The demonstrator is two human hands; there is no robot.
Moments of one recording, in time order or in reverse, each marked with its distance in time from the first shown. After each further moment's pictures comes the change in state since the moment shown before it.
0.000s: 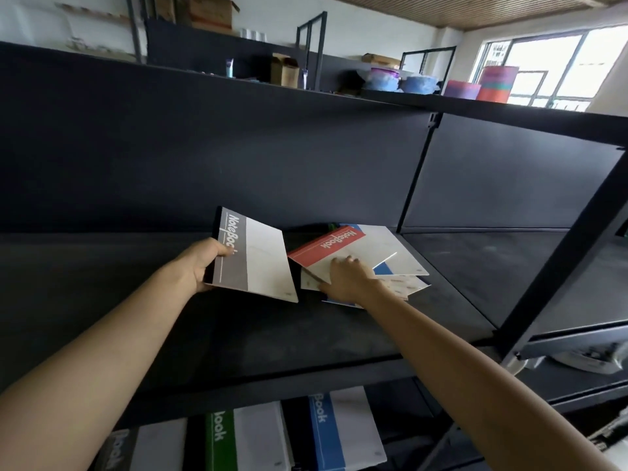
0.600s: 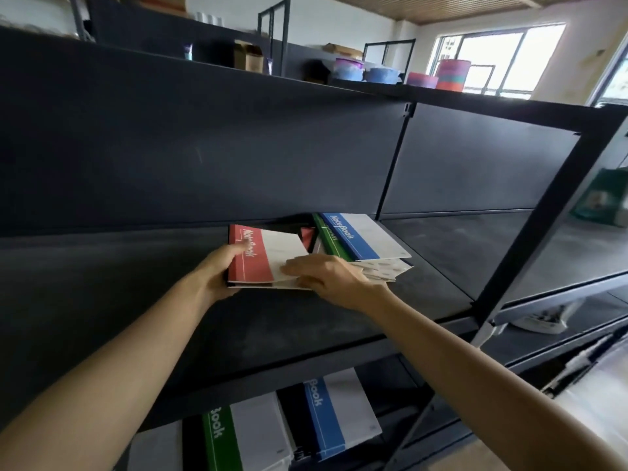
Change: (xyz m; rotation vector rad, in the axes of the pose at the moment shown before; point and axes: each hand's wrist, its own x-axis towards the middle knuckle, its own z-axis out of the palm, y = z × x) left_hand 0.001 -0.020 0.023 -0.152 -0.240 0.019; right_hand -0.053 -0.028 -0.024 0.480 0.184 -0.393
